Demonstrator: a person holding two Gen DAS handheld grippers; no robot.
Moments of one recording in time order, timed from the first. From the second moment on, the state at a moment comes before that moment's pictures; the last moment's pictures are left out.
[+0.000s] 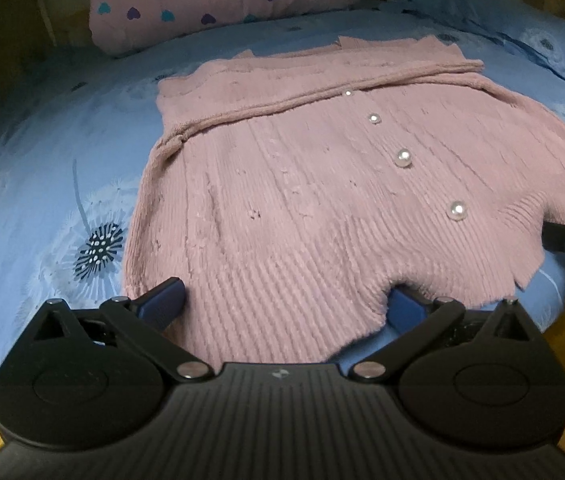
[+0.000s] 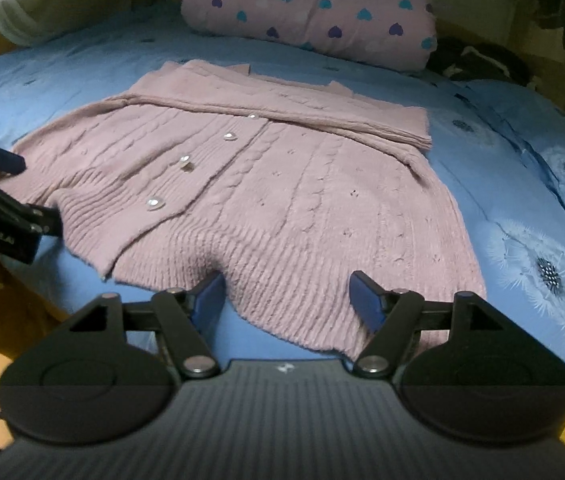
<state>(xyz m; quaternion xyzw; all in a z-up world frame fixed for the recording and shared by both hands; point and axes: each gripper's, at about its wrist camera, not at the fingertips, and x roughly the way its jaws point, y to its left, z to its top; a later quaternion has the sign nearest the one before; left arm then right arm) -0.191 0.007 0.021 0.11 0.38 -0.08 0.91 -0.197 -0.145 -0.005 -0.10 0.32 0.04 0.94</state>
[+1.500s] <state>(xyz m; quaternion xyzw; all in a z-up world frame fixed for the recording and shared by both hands) -0.009 -0.023 0.146 0.11 0.19 -0.03 0.97 -0.053 -0.131 0.092 -0.20 0.09 0.01 0.98</state>
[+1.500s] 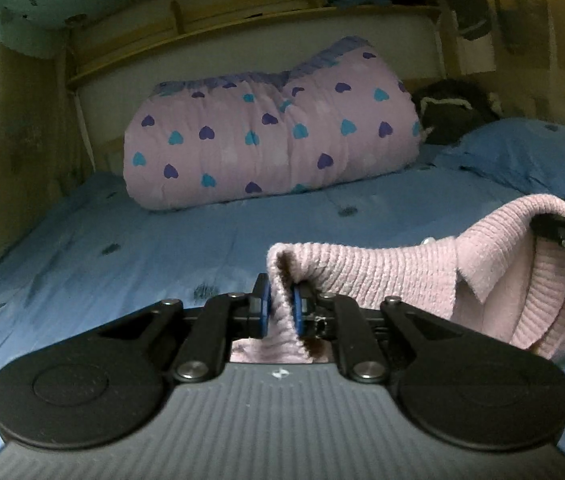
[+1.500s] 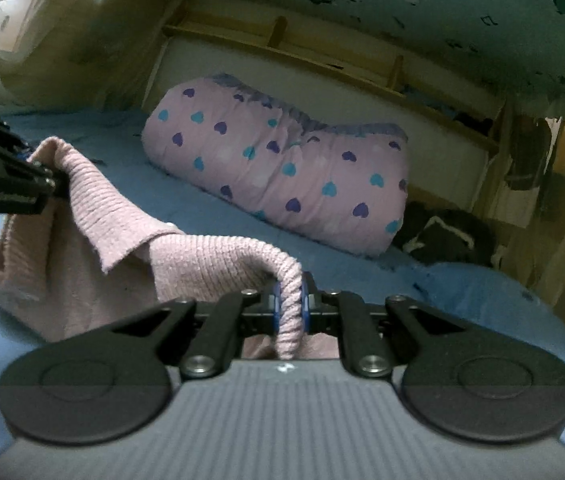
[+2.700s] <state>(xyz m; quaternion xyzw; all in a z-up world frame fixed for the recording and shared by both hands) 0.110 0.006 0.092 0.12 0.29 0.01 0.95 0.125 -0.174 0.033 -0.05 0.24 0.04 0.97</state>
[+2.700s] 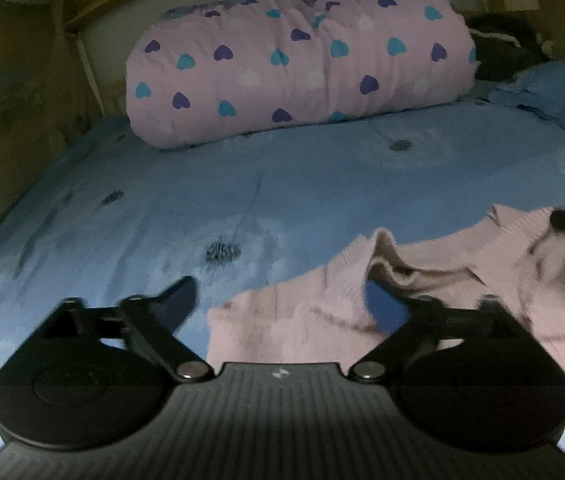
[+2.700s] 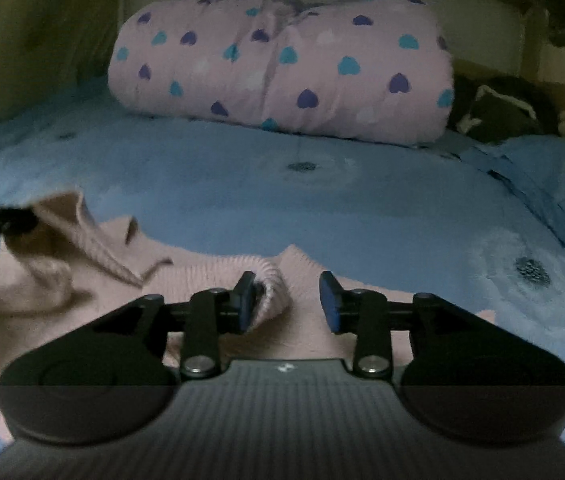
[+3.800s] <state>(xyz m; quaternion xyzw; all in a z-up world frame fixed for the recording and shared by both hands) 0.108 0.023 0.050 0.10 0.30 -0.04 0.95 0.078 -0.154 0.010 -0.14 0.28 0.14 0.94</state>
